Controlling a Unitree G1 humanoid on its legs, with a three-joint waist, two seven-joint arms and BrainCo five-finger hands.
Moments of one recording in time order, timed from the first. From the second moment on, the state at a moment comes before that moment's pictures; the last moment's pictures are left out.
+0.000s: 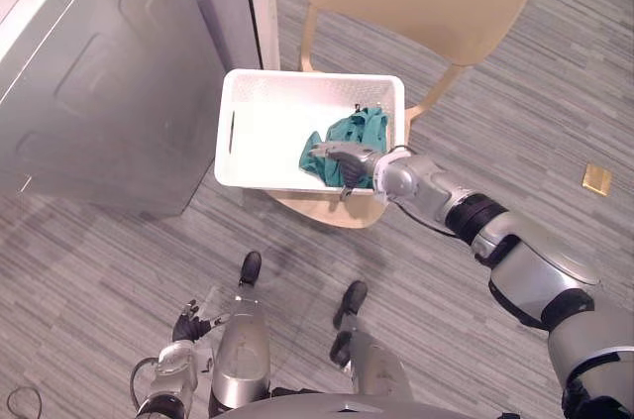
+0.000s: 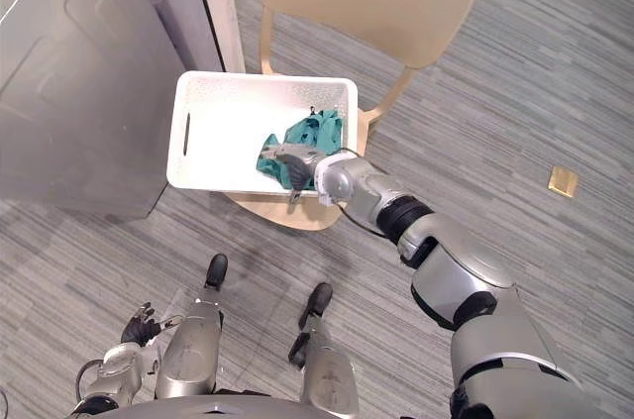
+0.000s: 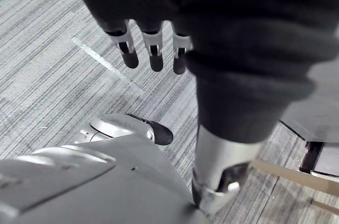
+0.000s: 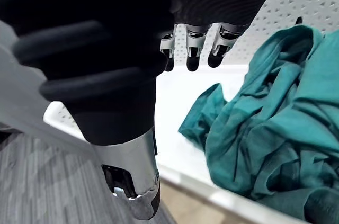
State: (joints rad) left arm -0.02 0.11 0.11 1.01 -0.16 -0.15 0.08; right arm -1.01 -0.57 0.91 0.74 -0.32 -0.25 0.12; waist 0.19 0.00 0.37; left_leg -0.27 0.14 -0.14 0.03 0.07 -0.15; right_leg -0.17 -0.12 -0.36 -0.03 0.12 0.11
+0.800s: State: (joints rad) left arm -0.02 0.10 0.03 0.97 -0.25 -0.17 0.10; right arm -1.08 -0.58 0.54 1.01 -0.34 -0.16 -0.03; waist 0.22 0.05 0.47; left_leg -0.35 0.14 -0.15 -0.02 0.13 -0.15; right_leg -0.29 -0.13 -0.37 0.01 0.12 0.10
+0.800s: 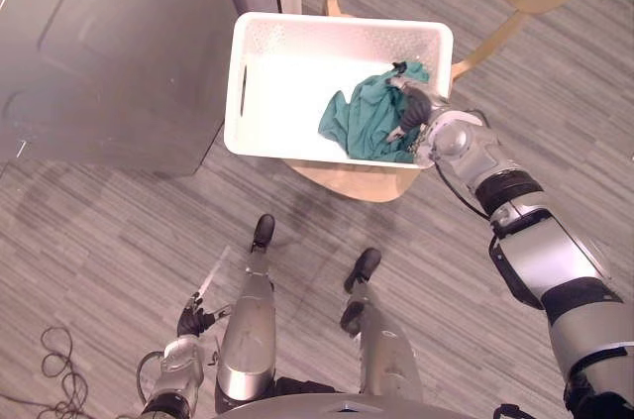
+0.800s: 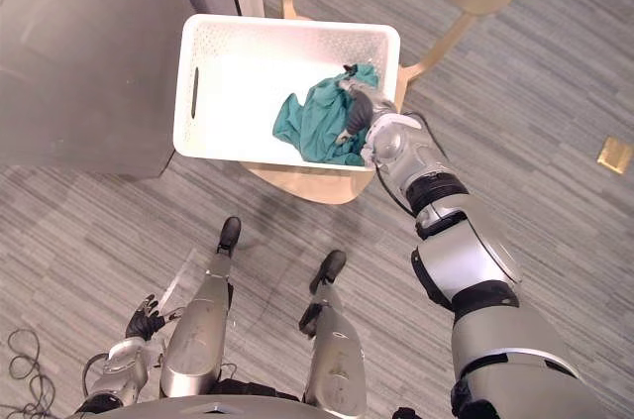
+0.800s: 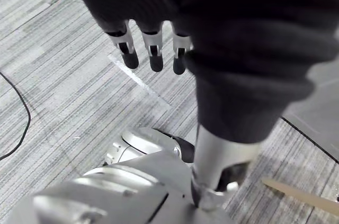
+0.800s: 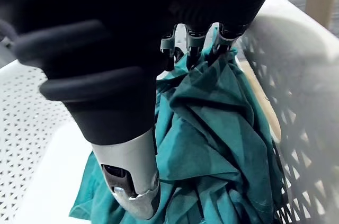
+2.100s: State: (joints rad) left arm -0.13 0.03 0.05 0.85 -0.31 -0.18 0.13; right arm -1.13 -0.51 0.74 0.97 -0.68 -0.06 -0.07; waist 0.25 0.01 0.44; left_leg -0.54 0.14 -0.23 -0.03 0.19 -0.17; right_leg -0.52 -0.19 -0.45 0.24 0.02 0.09
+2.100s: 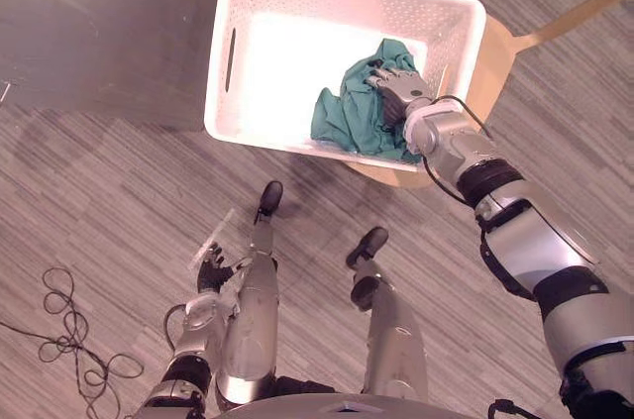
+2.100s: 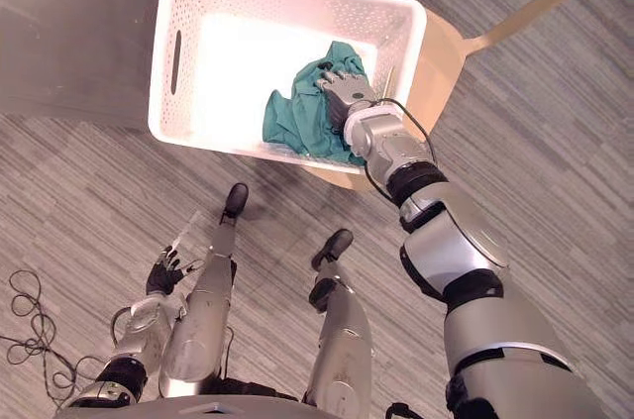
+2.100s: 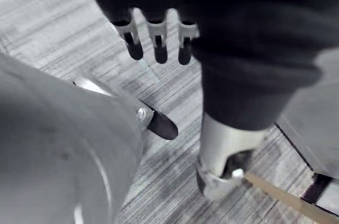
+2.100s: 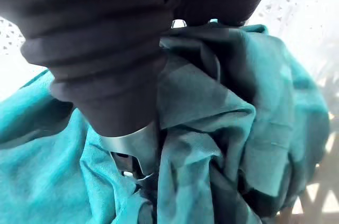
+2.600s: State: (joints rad) left arm -0.13 0.03 0.04 0.87 -0.31 -0.17 0.13; right arm -1.06 -0.49 0.58 1.04 -0.57 -0.07 -0.02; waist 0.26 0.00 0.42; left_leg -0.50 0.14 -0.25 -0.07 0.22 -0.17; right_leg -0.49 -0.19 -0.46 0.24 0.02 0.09
